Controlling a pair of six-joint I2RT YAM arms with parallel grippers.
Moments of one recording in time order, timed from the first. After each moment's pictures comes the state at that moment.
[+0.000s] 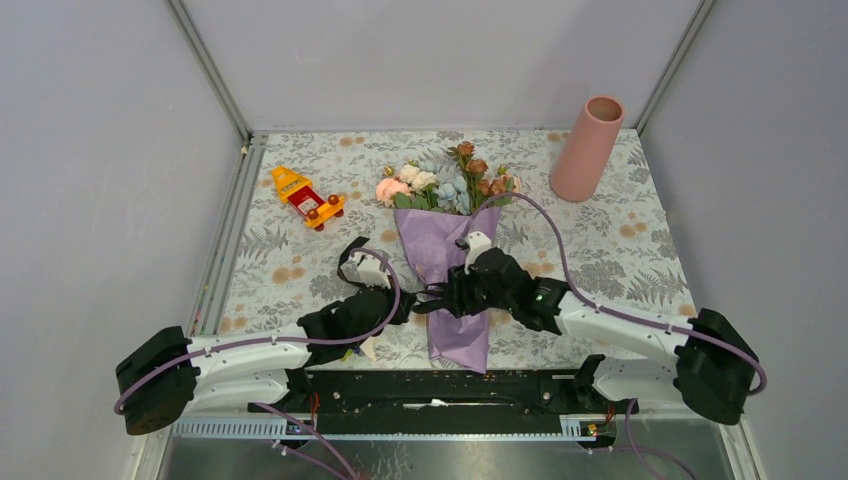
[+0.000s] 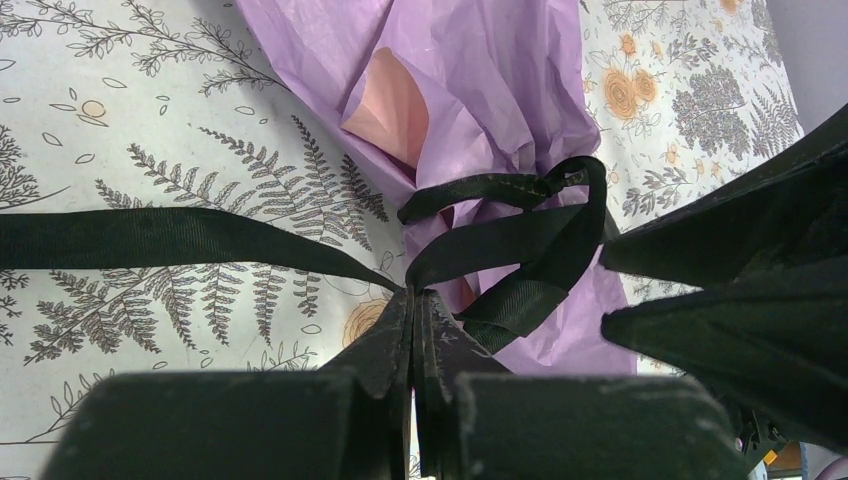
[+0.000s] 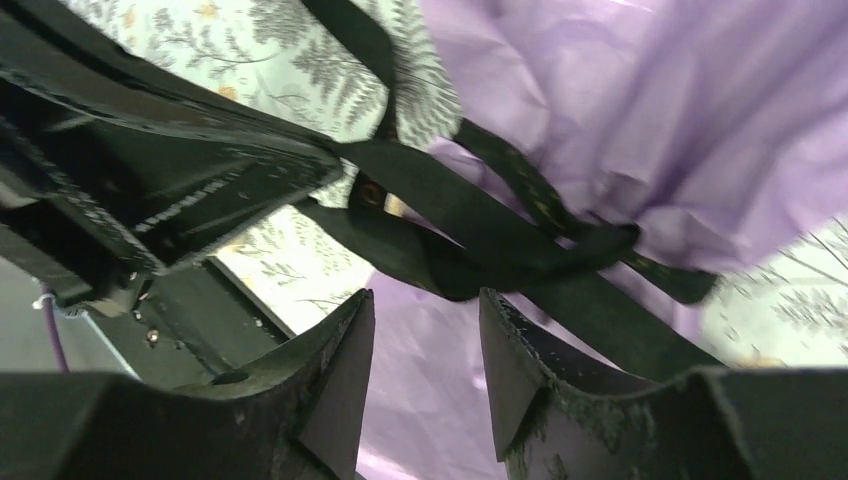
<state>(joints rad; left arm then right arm) -1.06 1.00 0.32 0.20 -0.42 -0.81 0.93 1.16 0.64 -0.14 0.00 0.52</state>
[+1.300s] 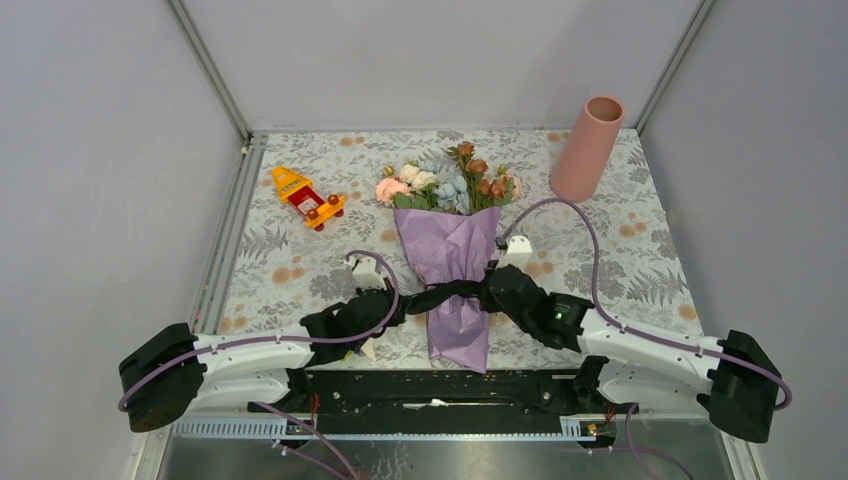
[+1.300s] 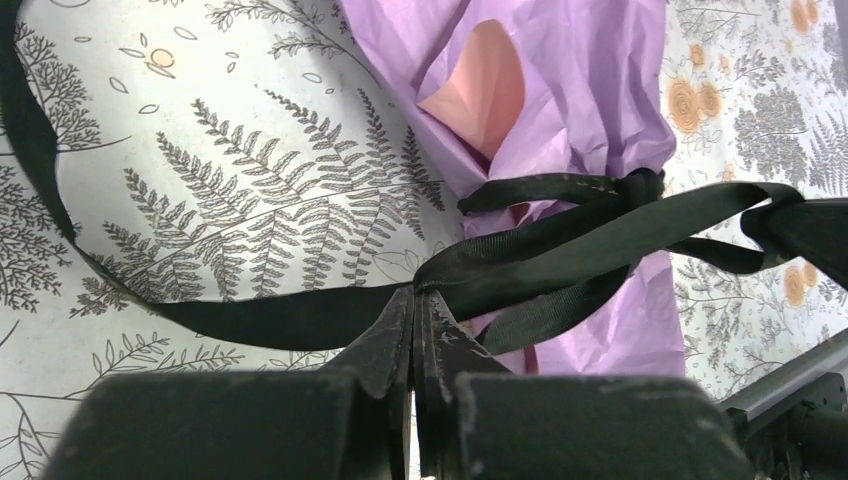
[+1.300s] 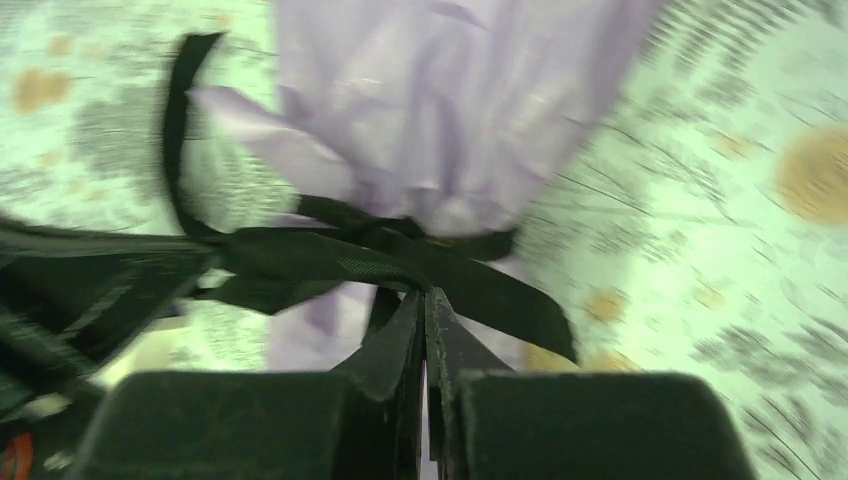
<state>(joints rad) -1.05 1.03 0.31 0.16 -0.47 -0.90 1.01 1.04 0.59 -0.16 0.41 0.69</state>
